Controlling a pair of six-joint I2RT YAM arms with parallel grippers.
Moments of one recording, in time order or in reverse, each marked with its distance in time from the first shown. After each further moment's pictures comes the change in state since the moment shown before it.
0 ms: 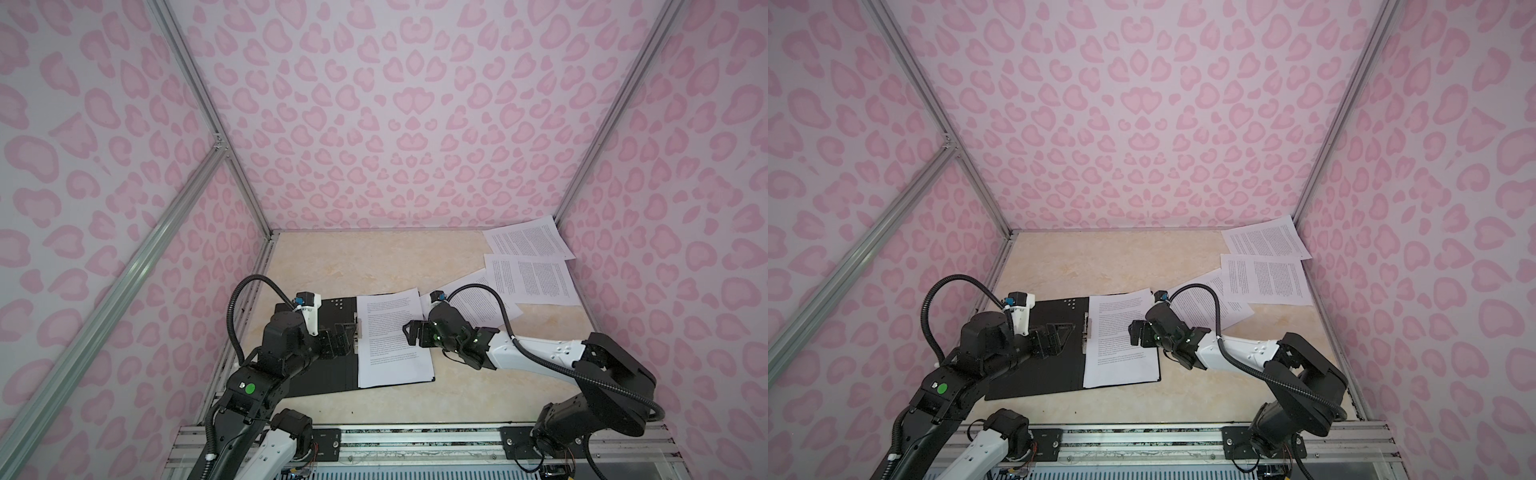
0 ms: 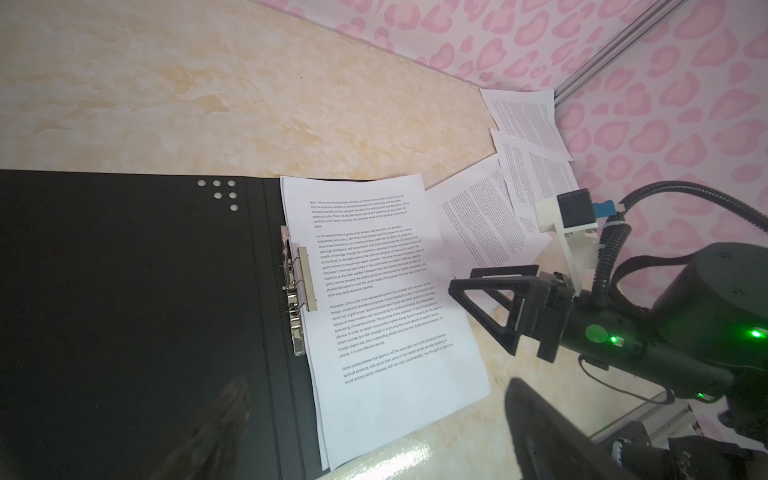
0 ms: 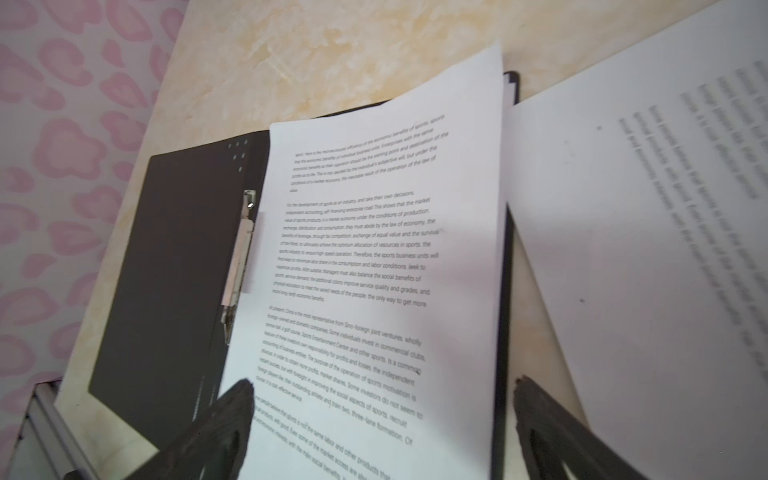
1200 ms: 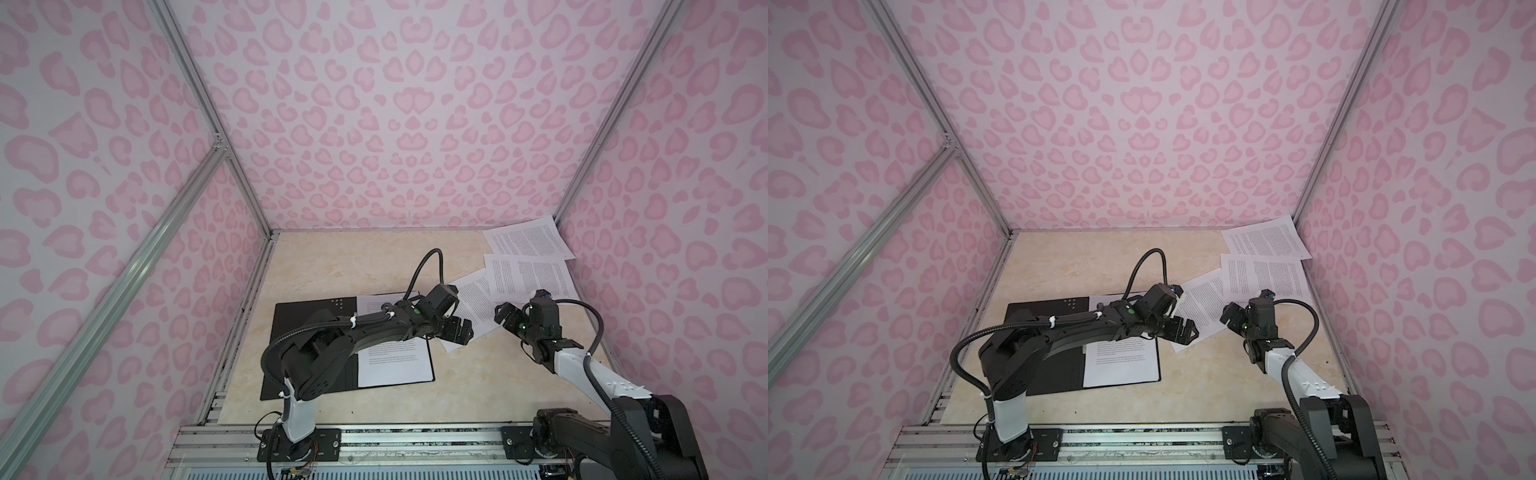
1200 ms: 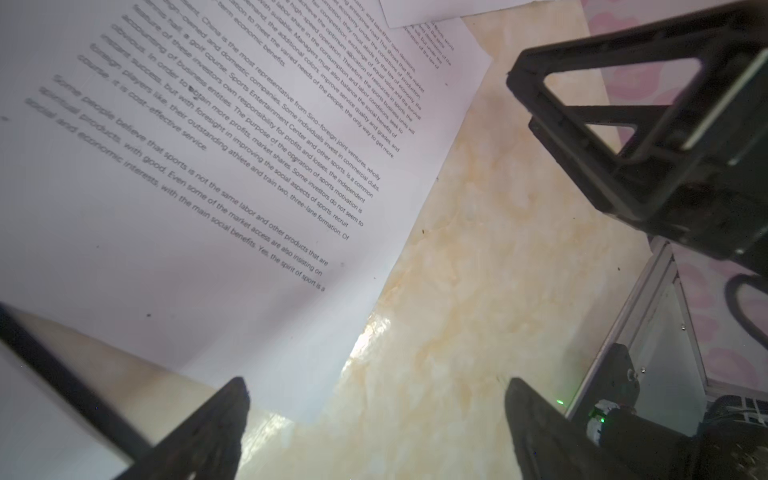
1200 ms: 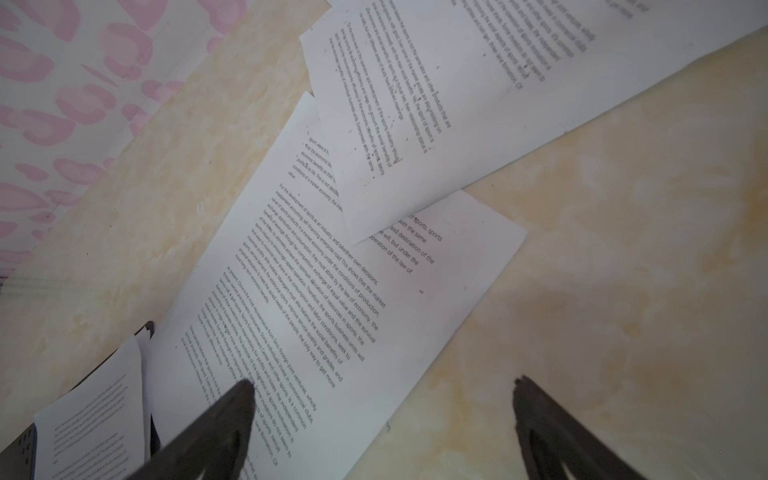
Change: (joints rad) left arm -0.599 1.363 0.585 0.499 0.056 -0.122; right arm -0.838 -0.324 -0.346 0.037 -0.196 -0.113
